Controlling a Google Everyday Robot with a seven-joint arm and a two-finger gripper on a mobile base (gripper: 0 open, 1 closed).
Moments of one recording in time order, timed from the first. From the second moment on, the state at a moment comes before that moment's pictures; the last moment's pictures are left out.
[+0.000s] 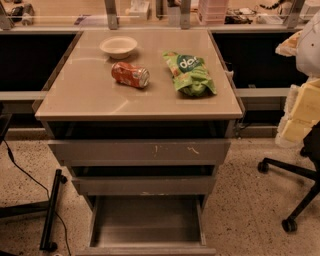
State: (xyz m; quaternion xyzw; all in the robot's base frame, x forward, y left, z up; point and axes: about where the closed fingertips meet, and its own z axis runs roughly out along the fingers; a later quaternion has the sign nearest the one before) arm 0.439 -0.213 0.988 -0.60 0.78 -0.05 0.18
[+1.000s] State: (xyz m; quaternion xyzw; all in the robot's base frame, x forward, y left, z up) arm 0.466 -0.164 0.979 -0.64 0.74 0.01 0.22
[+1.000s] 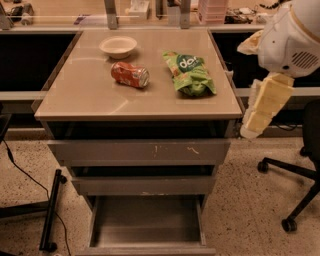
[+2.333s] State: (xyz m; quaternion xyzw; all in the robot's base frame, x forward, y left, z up) arm 0.539 -0.082 0.976 -0.68 0.68 0.07 0.26
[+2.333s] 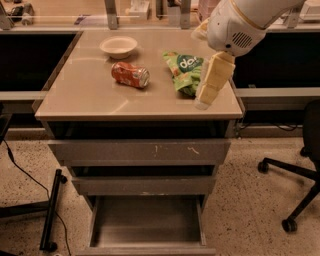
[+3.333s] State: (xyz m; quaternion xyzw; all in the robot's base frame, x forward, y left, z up) arm 0.666 -0.038 0.980 -0.71 0.62 0.11 0.32
